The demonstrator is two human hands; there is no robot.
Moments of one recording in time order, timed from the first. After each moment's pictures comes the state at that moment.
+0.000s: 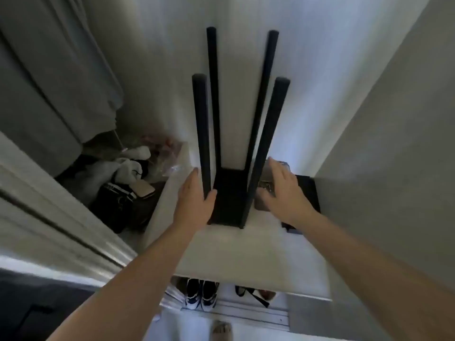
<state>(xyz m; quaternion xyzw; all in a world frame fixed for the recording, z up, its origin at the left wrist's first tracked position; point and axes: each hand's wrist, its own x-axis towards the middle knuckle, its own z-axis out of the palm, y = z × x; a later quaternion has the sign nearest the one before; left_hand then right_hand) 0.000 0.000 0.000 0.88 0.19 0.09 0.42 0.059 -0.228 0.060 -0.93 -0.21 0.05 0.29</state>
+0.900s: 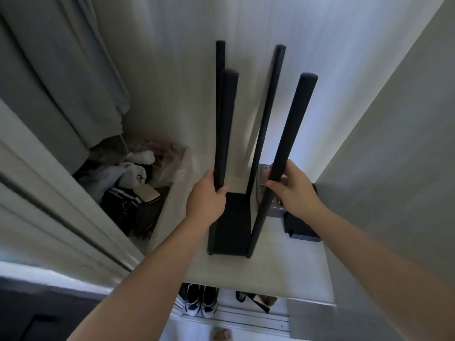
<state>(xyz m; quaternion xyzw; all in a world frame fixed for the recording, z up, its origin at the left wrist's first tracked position) 0.006 0.000 0.045 0.87 0.18 0.08 0.45 0.056 -0.206 0.096 -0.83 -0.13 0.09 0.53</state>
